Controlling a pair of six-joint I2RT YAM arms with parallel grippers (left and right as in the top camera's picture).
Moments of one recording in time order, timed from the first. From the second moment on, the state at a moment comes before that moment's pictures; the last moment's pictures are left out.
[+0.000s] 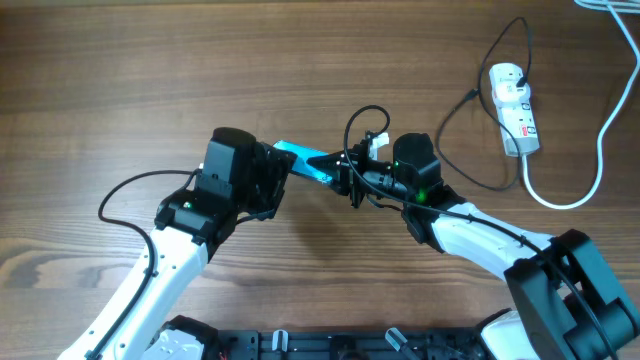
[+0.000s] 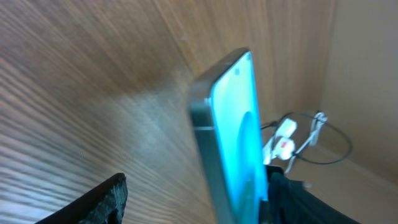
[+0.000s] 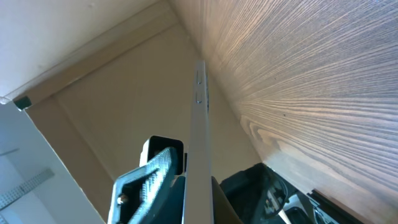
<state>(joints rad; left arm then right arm) -0.38 1.20 0.80 -0.45 0.23 -1.49 0.52 1.60 0.61 0.70 -0.71 1.86</state>
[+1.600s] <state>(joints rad) -0.35 1.23 0.79 -0.28 0.30 -1.70 0.55 1.60 0.63 0.72 -0.72 2.04</state>
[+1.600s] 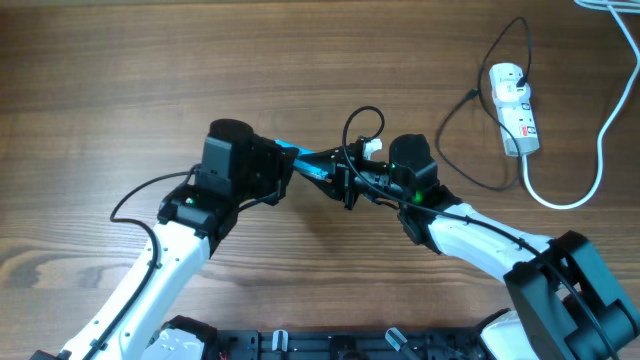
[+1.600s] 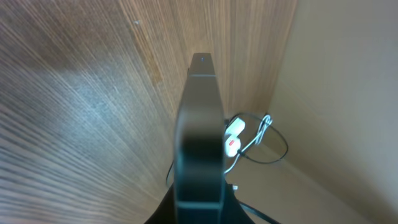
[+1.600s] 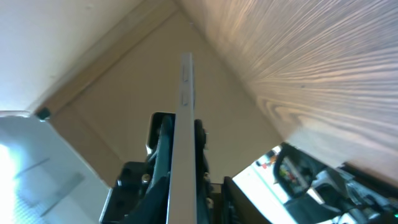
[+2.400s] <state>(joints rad) 0.04 1.52 0.78 -0.15 1.05 -1.14 0.46 1.29 0.64 -0.07 -0.12 0.93</state>
